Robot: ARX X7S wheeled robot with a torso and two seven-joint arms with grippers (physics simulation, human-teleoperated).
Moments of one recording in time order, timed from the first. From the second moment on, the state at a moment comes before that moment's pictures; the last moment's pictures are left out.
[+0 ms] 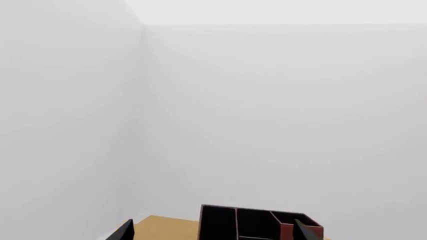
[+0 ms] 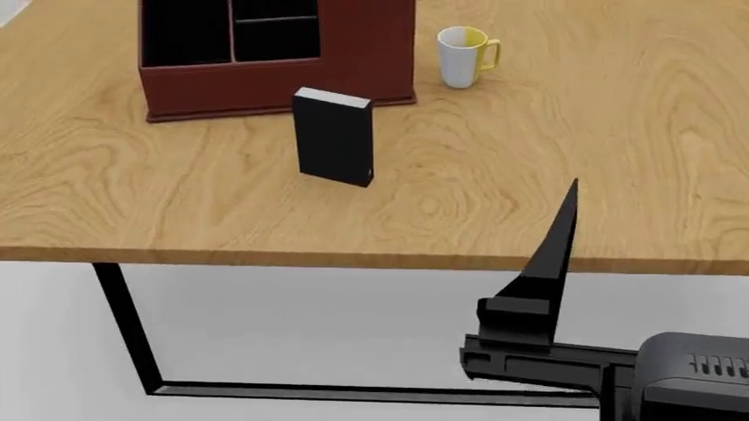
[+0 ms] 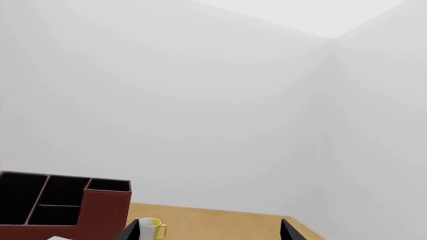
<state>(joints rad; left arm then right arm) -0.25 -1.01 0.26 1.00 -0.85 -0.20 -1.11 0.49 0.87 -0.31 -1.01 0.87 0.68 1.08</state>
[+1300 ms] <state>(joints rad) -0.30 -1.01 0.31 0.99 -0.86 -0.21 -1.11 0.48 0.89 -0.35 -0.97 0.85 0.61 1.08</state>
